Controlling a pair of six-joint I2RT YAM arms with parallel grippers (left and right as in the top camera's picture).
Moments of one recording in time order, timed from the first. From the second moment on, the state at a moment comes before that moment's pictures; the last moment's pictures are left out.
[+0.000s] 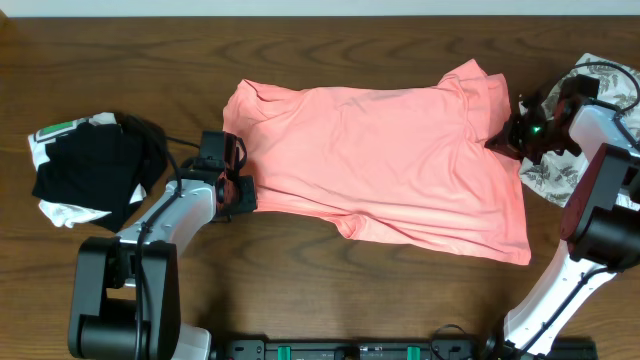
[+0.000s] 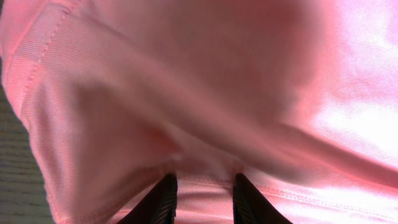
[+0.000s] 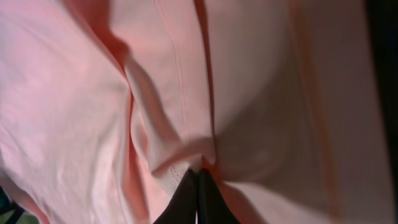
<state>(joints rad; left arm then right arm) -0.11 1.66 0.80 -0.47 0.05 -0.25 -0.34 2.17 1.48 -0.76 -0.58 0.07</state>
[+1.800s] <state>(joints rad) -0.11 1.66 0.80 -0.47 0.05 -0.25 -0.22 2.26 1.64 -0.23 -0.50 0.03</state>
